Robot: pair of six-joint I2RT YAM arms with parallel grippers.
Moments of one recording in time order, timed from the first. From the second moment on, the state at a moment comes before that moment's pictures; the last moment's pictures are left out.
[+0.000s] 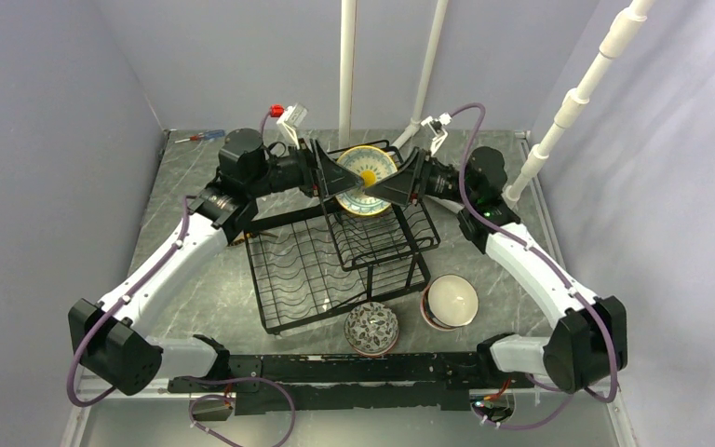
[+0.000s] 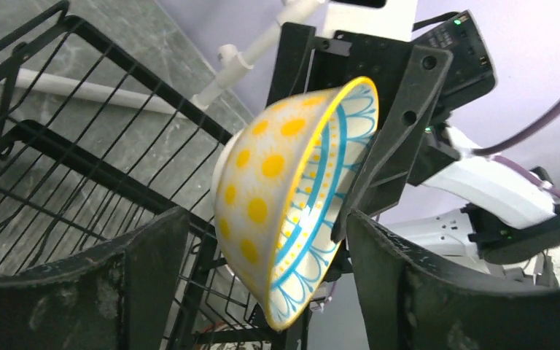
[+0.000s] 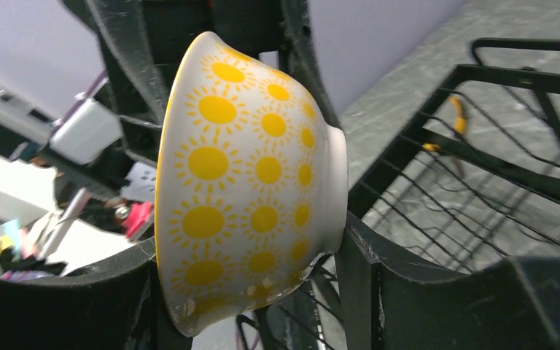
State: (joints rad) left arm -0.51 1.29 1.23 0.00 0.66 -0.71; right arm 0.37 1.27 0.97 0.51 -0.98 0.93
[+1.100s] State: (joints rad) left arm -0.36 1.14 1.23 -0.42 0.23 -0.56; right arm 0.55 1.38 1.47 -0.66 -0.11 0.25
